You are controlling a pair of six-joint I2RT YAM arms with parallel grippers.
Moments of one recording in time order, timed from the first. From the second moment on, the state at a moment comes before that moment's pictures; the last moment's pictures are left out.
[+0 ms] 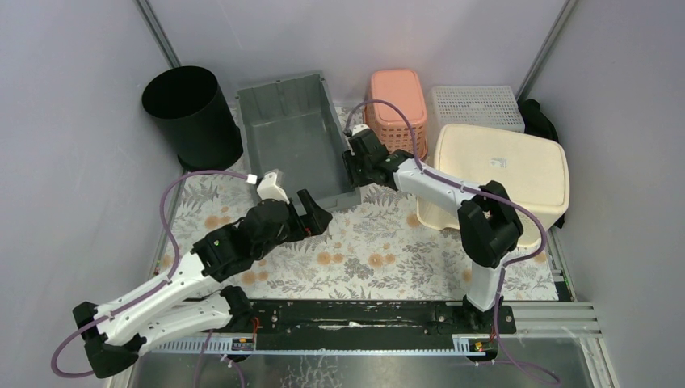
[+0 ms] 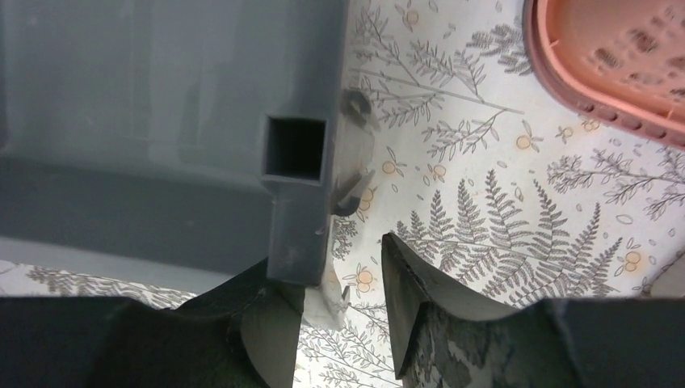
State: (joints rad) left arm -0.93 0.80 0.82 -0.56 -0.35 -0.93; right arm 0.71 1.86 1.45 -0.41 0.12 0.28
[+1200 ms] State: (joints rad) left arm -0.93 0.83 0.77 -0.55 -0.35 -0.95; right arm 0.73 1.50 0.96 -0.34 0.16 0.36
